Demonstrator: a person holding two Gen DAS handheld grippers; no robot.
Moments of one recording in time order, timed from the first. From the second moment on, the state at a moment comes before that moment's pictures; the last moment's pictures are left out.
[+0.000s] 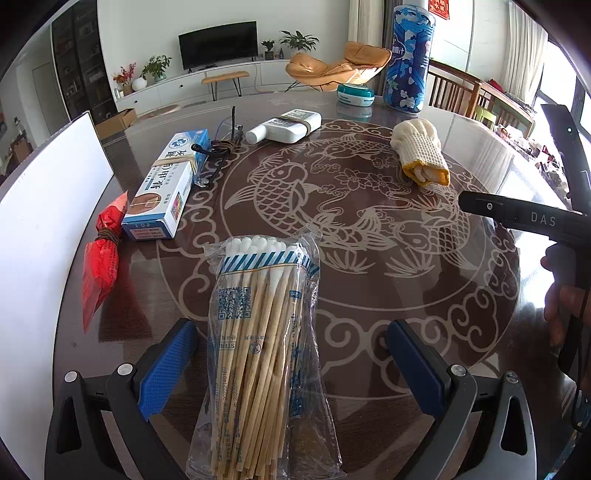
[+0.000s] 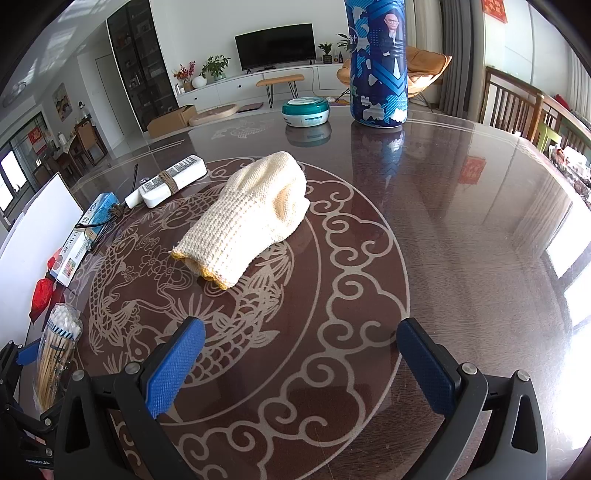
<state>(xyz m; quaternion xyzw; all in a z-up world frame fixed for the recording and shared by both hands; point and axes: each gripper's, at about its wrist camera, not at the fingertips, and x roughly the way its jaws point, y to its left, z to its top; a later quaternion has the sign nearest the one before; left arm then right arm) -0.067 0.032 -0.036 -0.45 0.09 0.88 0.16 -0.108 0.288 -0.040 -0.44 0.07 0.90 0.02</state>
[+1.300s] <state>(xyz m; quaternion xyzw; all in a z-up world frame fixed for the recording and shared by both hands) -0.067 0.030 -0.029 -0.43 0.06 0.90 0.09 -0.101 0.342 -0.033 -0.39 0.25 0.89 -0.03</state>
